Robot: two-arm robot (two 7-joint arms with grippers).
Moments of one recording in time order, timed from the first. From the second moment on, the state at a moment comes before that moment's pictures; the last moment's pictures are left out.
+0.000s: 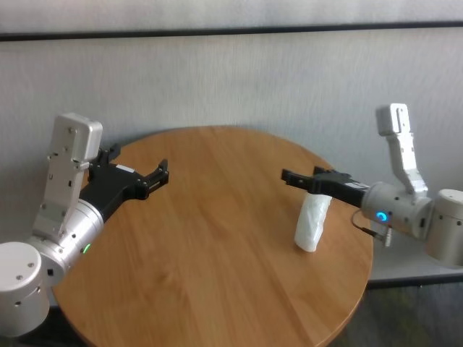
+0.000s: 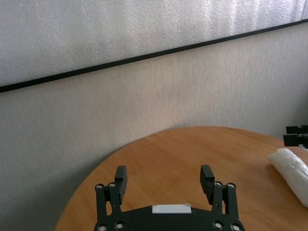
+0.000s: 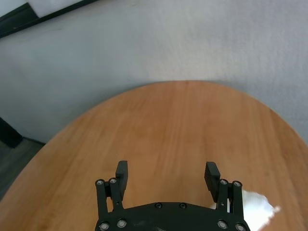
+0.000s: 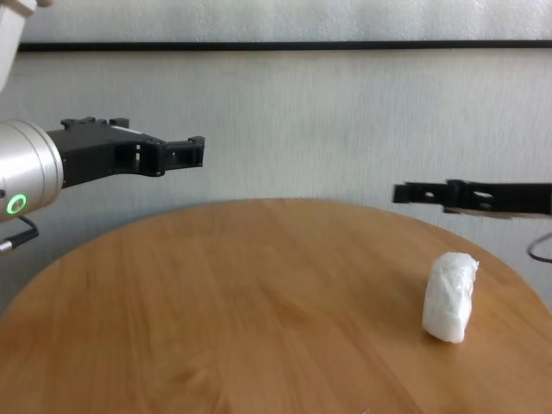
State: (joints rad) left arm -0.21 0.35 0.32 -1.63 -0.26 0.17 -0.09; right arm 0.59 0.44 -0.56 -1.09 0.82 0.29 0.34
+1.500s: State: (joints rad) left arm -0.21 0.35 0.32 -1.63 -0.26 0.17 -0.09; right arm 0.70 0.26 -0.65 -0.96 0.57 0.05 0.42
